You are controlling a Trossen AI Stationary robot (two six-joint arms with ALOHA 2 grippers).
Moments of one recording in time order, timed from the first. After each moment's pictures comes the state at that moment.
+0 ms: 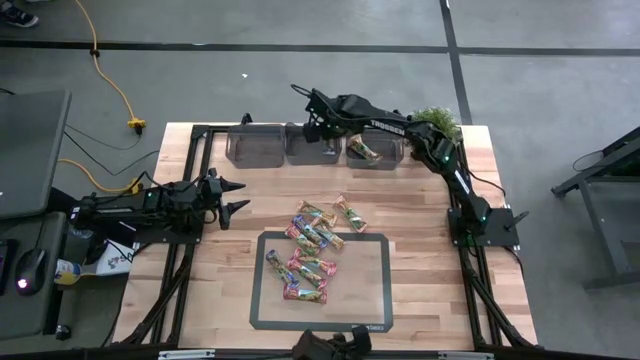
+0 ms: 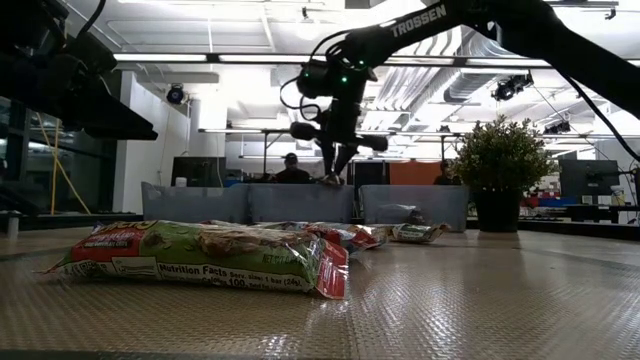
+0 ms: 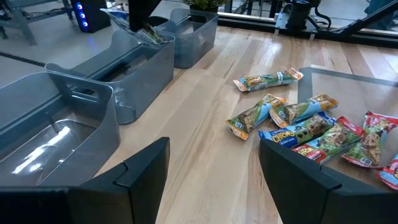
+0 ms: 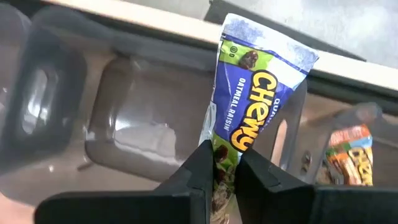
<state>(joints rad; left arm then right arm) 0.03 0.02 0.15 -0.42 -0.32 -0.11 -0.51 2.31 2.16 -1.03 0.18 0.78</state>
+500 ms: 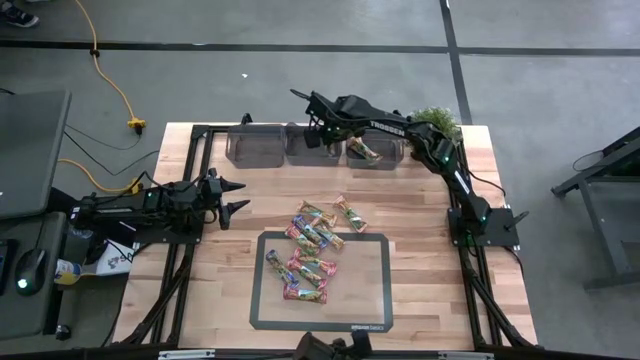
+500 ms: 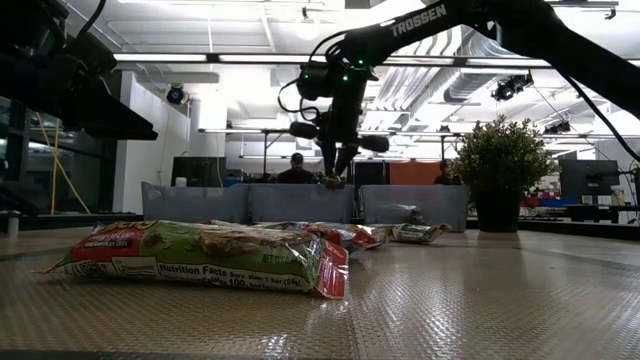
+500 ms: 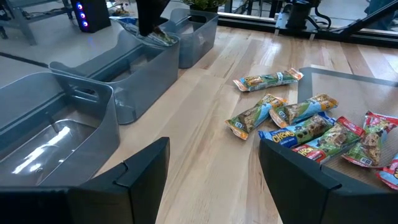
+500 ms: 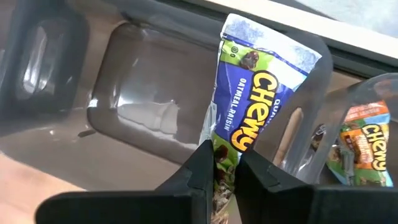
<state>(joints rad) 0.03 0.02 0.15 -0.42 -0.32 -0.11 -0.50 2.31 2.16 -1.07 0.10 0.75</state>
